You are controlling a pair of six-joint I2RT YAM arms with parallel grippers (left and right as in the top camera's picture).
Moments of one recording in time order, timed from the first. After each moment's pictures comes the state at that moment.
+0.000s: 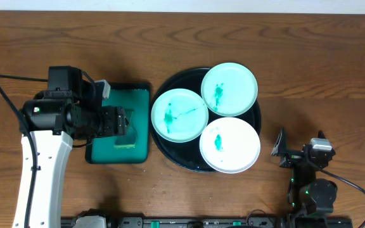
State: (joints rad) left arm 0.03 1.28 1.24 -1.27 0.31 -0.07; right arm -0.03 0.02 0.01 -0.06 0.07 0.04
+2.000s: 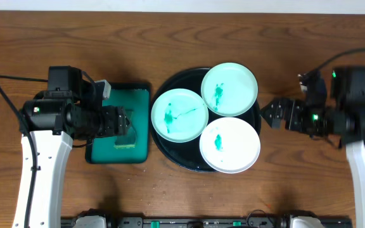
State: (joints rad) left arm 0.03 1.28 1.24 -1.27 0.33 -0.07; right arm -0.03 1.30 1.42 -1.38 -0.41 0.18
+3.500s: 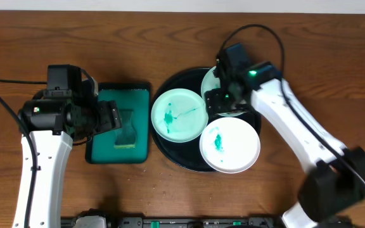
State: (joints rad) left arm 0.03 1.28 1.24 -1.23 0.18 -0.25; right arm 0.46 1.80 1.48 -1.05 -0.14 0.32
